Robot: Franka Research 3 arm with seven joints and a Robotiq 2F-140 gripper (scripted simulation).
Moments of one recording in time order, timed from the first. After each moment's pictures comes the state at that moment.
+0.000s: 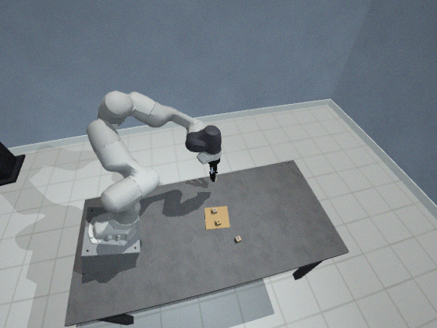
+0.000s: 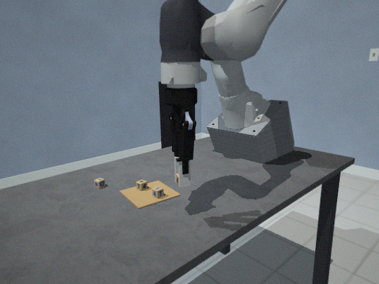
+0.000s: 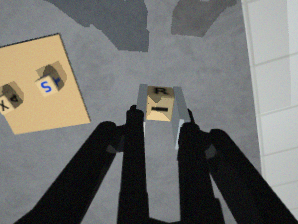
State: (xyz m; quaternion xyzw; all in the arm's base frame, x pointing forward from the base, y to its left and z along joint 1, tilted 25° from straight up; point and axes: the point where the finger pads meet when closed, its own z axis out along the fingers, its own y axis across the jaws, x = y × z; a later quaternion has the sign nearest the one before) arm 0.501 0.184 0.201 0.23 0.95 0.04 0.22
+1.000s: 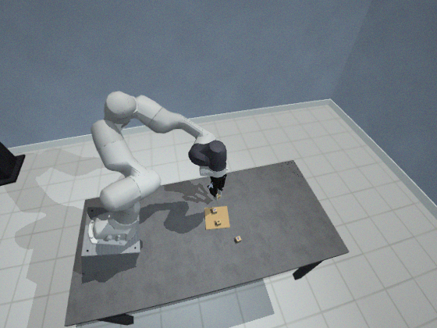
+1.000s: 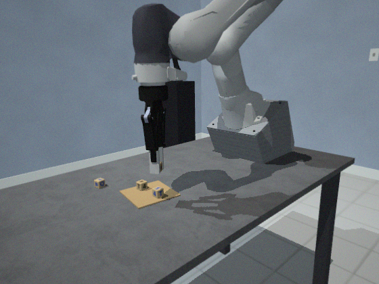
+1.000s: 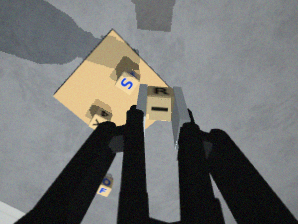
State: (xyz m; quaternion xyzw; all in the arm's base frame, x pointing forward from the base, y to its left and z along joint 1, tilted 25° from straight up) arm 0.486 0.069 0.197 0.49 0.84 0.09 0.20
